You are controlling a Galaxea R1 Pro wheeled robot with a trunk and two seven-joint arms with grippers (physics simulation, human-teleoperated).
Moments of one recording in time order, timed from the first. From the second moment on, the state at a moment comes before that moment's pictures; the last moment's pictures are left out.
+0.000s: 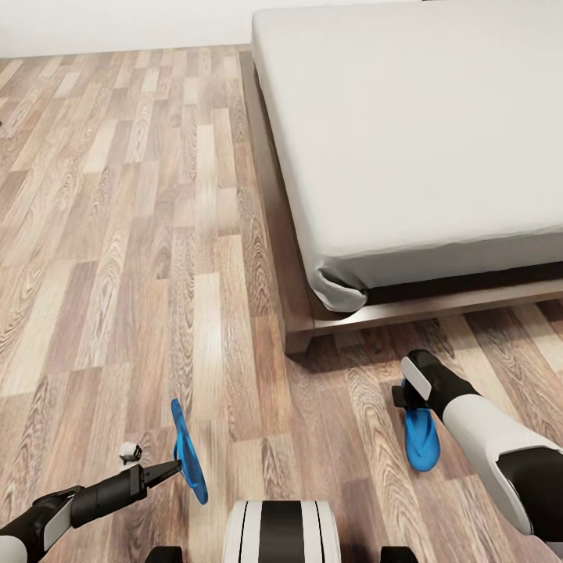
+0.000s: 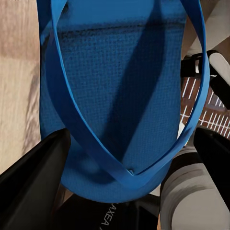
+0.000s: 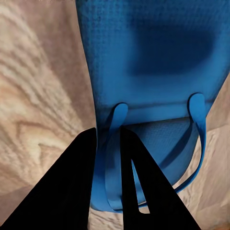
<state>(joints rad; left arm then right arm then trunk) -0.60 0.36 -0.14 -0.21 0.52 0.36 -1.51 -1.02 -0.17 0.26 -0.39 -0.49 0.98 -0.37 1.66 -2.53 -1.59</state>
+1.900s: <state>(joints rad) -0.60 0.36 -0.13 -0.21 0.51 0.36 -1.51 -1.03 -0.17 0.26 -0.39 -0.49 0.98 -0.37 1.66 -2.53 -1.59</state>
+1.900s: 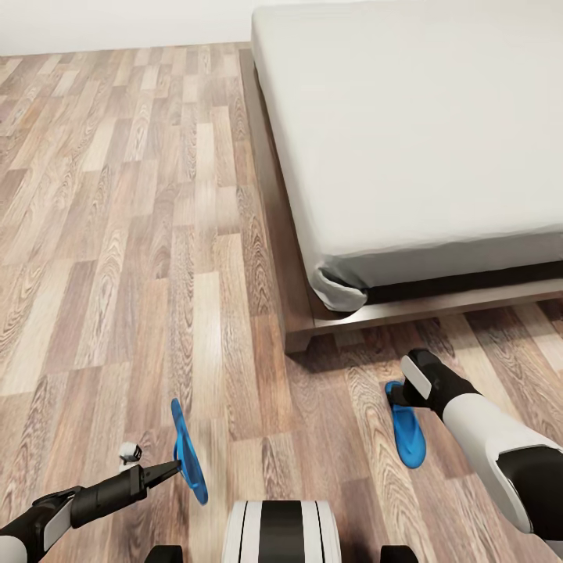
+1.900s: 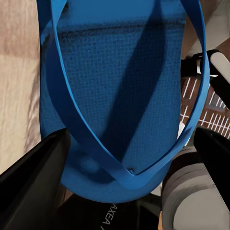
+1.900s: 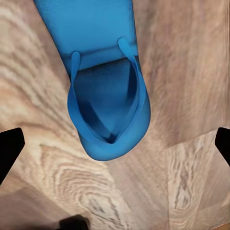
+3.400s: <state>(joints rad) -0.60 0.36 -0.14 -0.21 0.50 0.36 -1.32 -1.02 -0.42 0.24 0.03 -0.56 0.74 0.12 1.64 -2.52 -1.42</state>
